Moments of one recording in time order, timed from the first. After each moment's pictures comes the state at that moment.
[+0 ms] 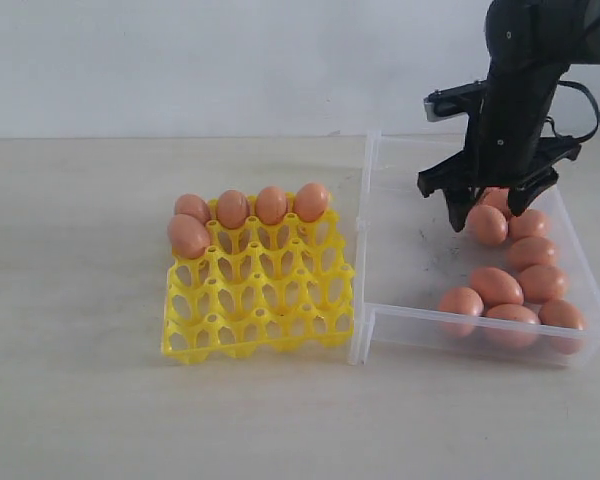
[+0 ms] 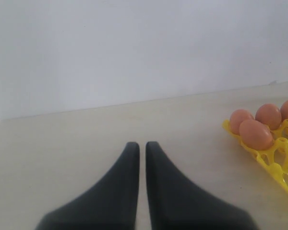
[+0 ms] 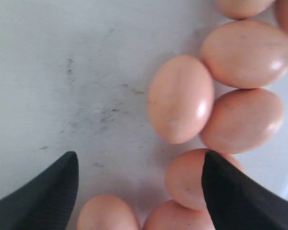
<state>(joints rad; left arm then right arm) -0.01 0.00 0.00 0.20 0.18 -0.09 0.26 2.09 -1.64 -0.11 1.06 0.04</state>
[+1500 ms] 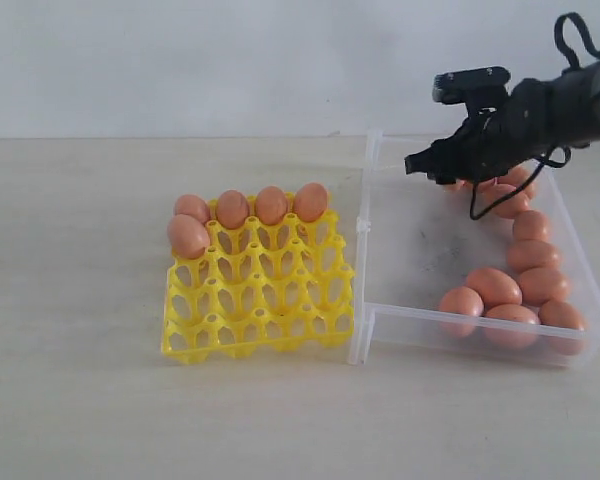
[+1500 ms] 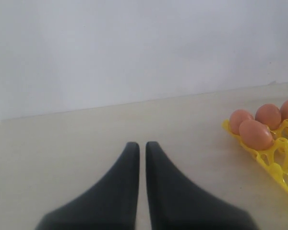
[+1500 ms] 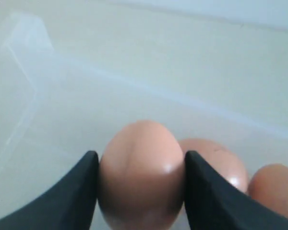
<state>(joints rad) -0.01 0.00 0.00 0.20 0.18 -0.09 0.19 2.14 -1.38 0.09 0.08 -0.12</state>
